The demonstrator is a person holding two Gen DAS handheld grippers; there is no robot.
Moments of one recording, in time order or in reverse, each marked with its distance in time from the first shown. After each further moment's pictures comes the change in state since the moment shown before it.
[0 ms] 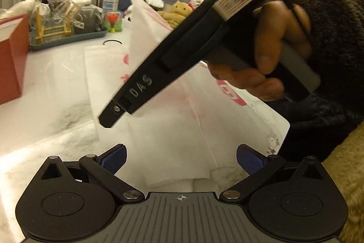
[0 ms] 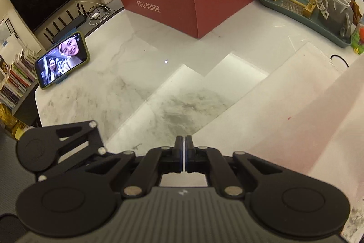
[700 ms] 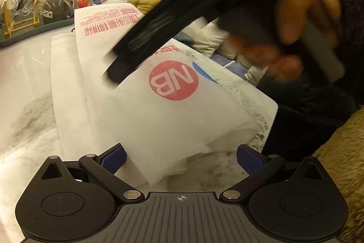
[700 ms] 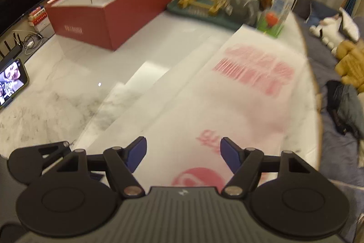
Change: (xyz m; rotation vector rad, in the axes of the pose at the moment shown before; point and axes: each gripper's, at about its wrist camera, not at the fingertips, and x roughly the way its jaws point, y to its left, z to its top) left arm 0.035 -0.013 0.004 0.050 0.079 -0.078; right arm -0.035 -0.026 -0.032 0.222 -0.074 -0.335
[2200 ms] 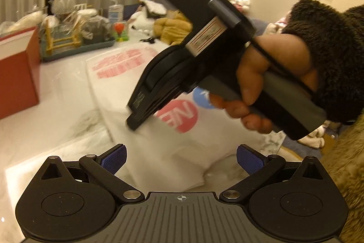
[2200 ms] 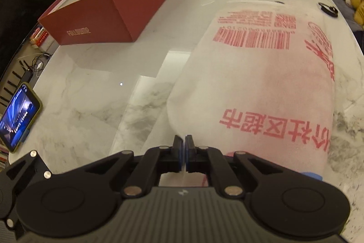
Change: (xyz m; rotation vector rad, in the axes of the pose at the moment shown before) left arm -0.062 0.018 -0.018 -0.012 -0.114 0.146; right arm 0.046 0.036 0.002 0.178 0.070 0.142
